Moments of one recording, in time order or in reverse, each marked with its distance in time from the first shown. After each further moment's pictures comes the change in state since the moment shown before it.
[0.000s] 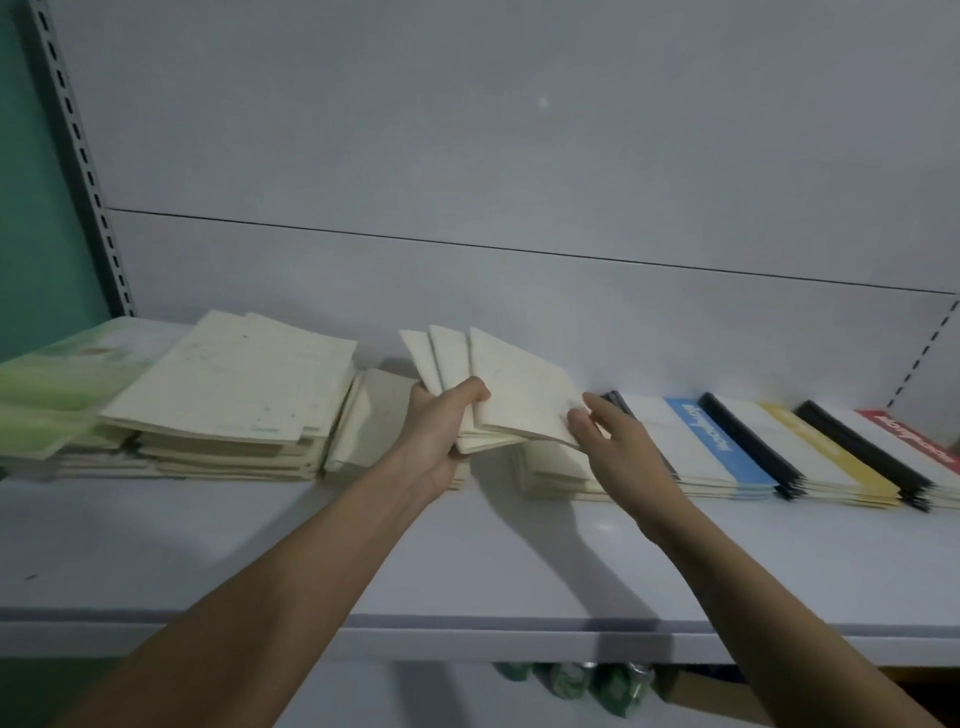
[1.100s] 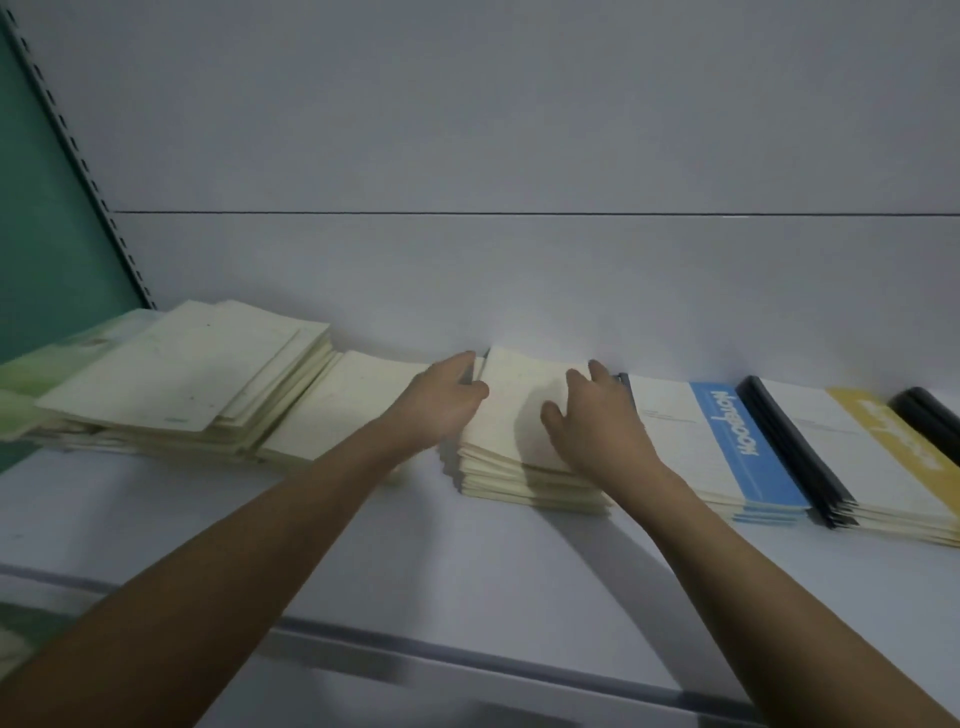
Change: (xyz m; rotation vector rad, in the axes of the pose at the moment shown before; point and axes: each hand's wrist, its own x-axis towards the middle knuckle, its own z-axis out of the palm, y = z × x) left_hand 0.035 -0.025 0.074 1.209 0.024 0.167; right_hand 0.083 0.060 -0.031 -0.536 -0.153 -0.155
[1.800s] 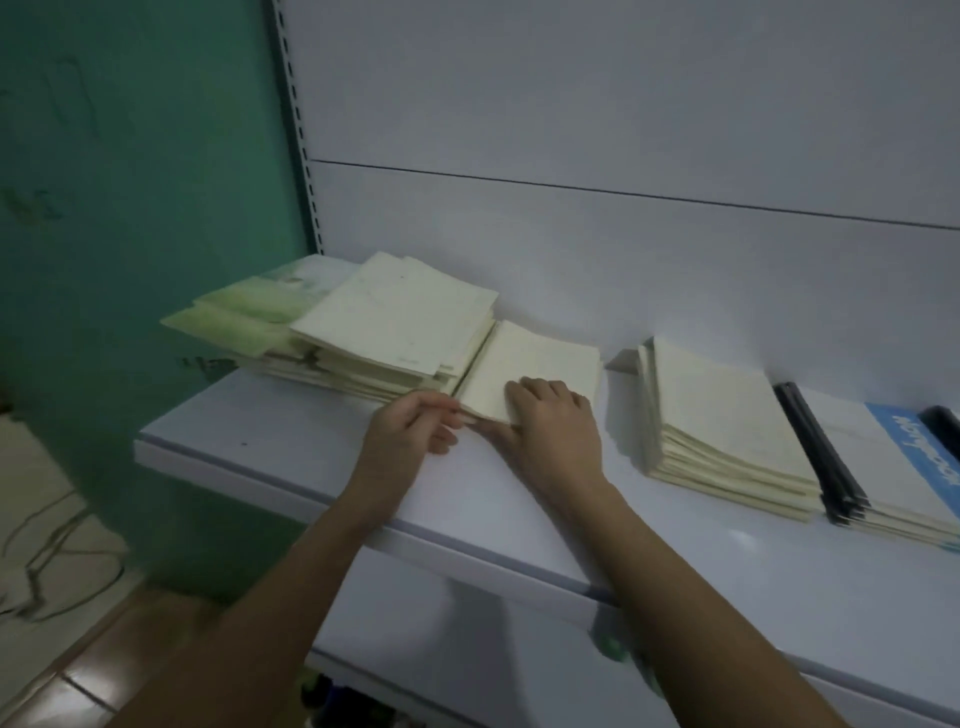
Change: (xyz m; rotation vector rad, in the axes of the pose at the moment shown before) left_hand -0.106 -0.188 -0.100 -0.610 0.414 -0.048; right_hand -0.017 -0.170 0.142 -0.194 0.115 -0.414
